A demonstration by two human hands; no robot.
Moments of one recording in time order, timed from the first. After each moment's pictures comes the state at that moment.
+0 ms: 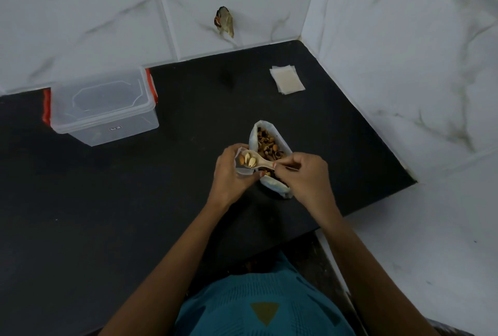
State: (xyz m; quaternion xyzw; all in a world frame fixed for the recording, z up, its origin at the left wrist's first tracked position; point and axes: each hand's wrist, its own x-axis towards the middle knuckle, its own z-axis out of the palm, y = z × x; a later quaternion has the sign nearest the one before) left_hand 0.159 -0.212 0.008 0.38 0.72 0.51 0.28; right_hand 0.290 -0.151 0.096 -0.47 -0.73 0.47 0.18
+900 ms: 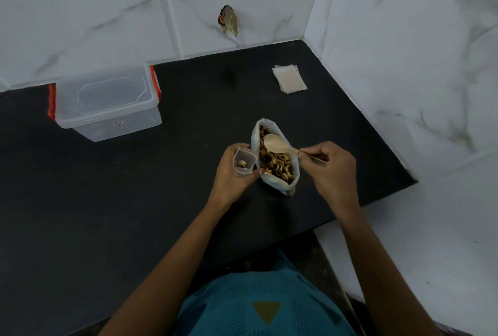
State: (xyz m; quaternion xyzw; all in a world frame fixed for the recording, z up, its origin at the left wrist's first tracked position) left_hand 0.162 -0.220 0.010 0.34 0.70 0.55 0.31; right_hand 0.312 -0.134 0.090 -0.46 -0.75 0.38 0.29
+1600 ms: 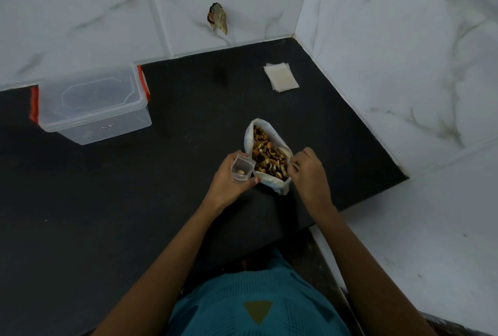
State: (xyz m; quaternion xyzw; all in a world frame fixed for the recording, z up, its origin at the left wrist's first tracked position) left_hand 0.163 -0.217 -0.001 0.35 0.69 0.49 0.39; right_hand 0.308 -0.112 0.023 -0.45 -0.85 0.20 0.18
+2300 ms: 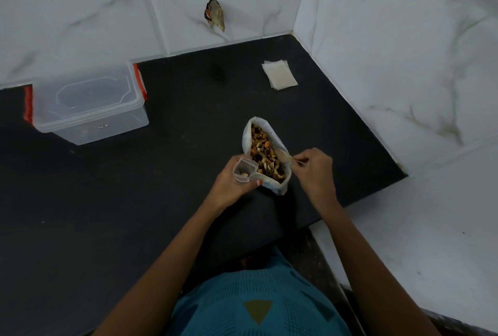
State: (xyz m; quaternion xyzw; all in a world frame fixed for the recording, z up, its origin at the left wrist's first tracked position) left_hand 0.166 -0.214 -0.007 0.35 0.67 0.49 0.43; right_hand 0.311 -0.107 0.036 -0.50 -0.78 0.29 0.21
